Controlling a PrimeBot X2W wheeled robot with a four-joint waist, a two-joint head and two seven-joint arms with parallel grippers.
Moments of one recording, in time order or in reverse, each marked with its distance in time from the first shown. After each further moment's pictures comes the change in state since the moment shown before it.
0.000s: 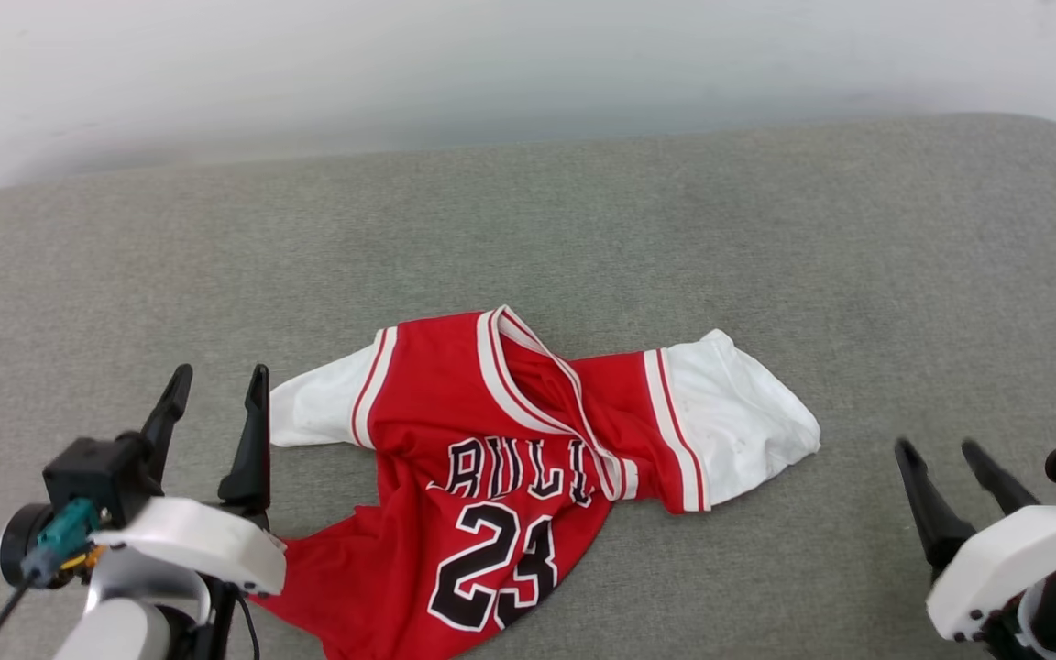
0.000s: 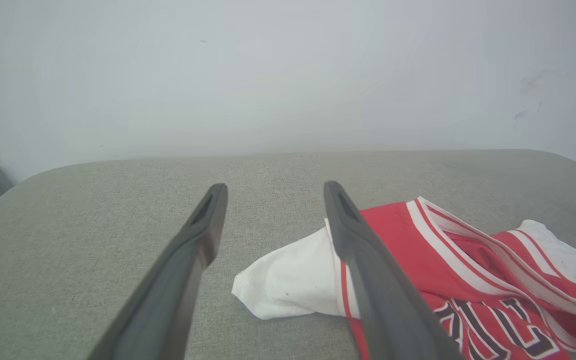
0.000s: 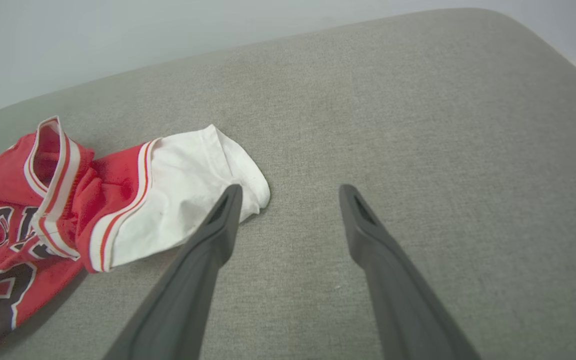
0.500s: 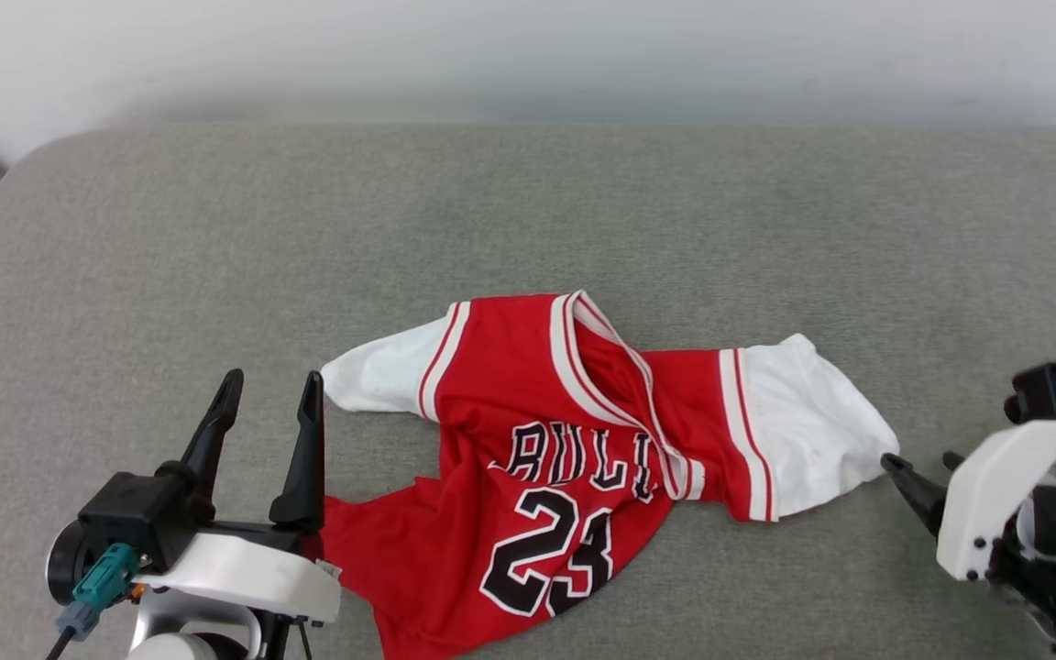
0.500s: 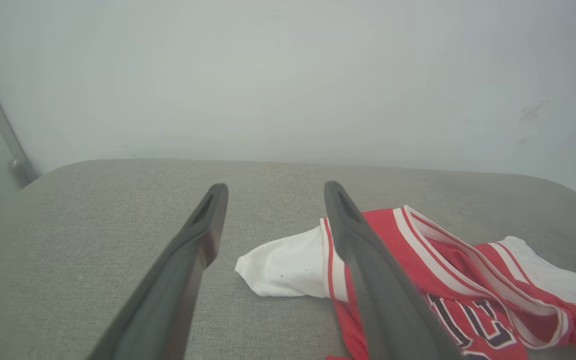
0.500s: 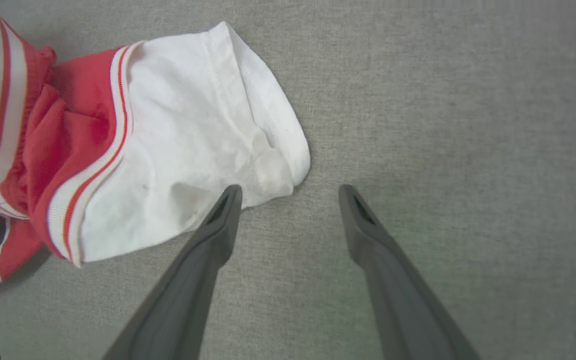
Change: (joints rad) left arm 0.073 -0.040 -0.046 -0.188 0.033 0.058 -0.011; right arm -0.187 -0.116 0.036 0.191 0.085 0.000 0.409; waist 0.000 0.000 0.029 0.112
